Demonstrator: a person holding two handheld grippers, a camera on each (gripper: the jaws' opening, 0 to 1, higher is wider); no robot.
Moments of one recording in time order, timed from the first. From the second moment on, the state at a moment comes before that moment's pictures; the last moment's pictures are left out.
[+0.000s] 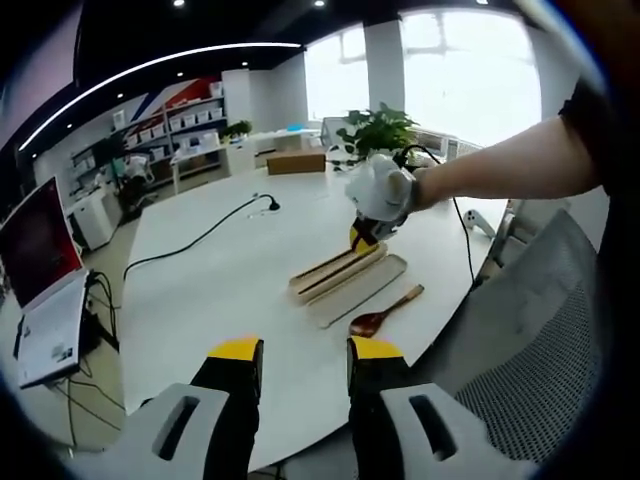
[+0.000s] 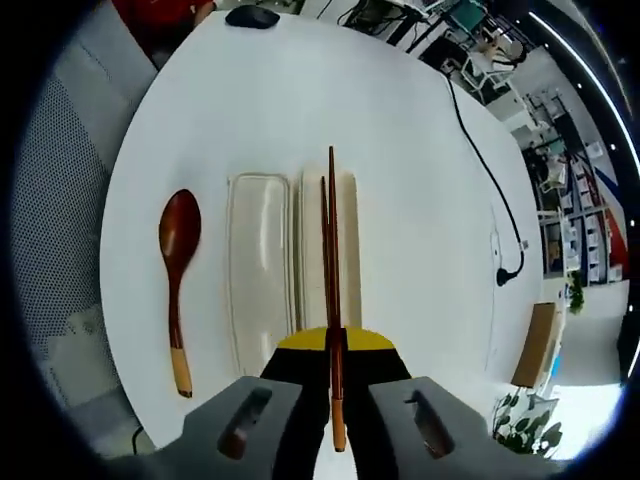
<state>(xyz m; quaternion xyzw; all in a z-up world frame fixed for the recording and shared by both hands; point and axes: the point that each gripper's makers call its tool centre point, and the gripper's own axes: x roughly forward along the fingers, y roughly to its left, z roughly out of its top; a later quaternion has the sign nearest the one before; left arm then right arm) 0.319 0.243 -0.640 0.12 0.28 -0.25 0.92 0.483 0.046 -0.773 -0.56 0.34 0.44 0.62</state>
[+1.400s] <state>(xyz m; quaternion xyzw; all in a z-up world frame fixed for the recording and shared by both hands) 0.317 0.242 -0.650 0.12 0.30 -0.25 0.91 0.510 0.046 -0.809 -0.61 0.32 0.42 0.58</state>
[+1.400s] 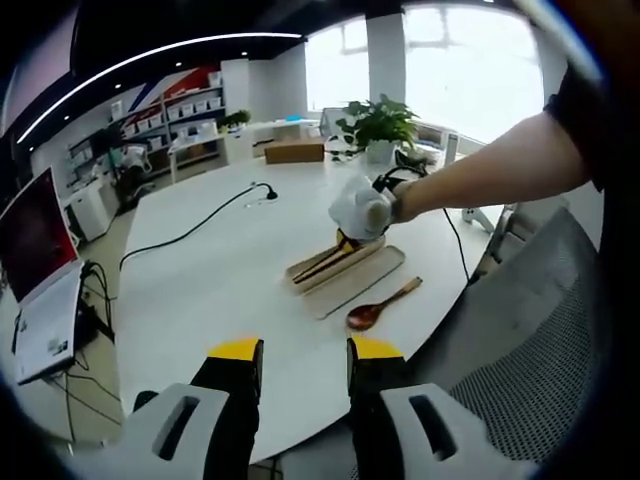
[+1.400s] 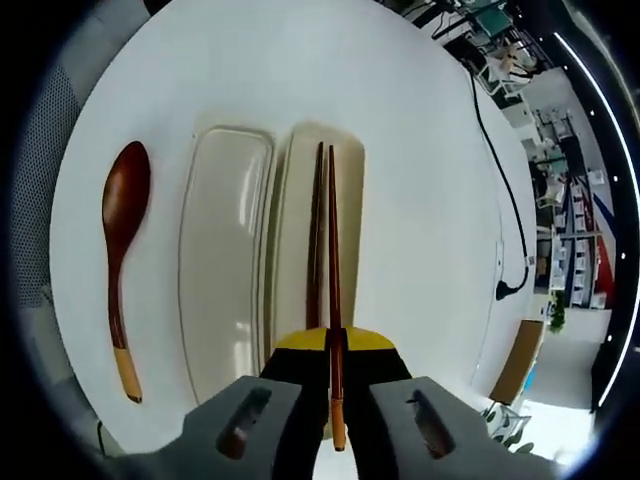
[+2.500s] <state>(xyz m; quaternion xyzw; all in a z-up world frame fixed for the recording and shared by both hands) 0.317 0.243 -0.651 0.12 0.30 -0.25 0.91 0.510 0.047 -0.817 -0.61 0.33 0.44 0.58</state>
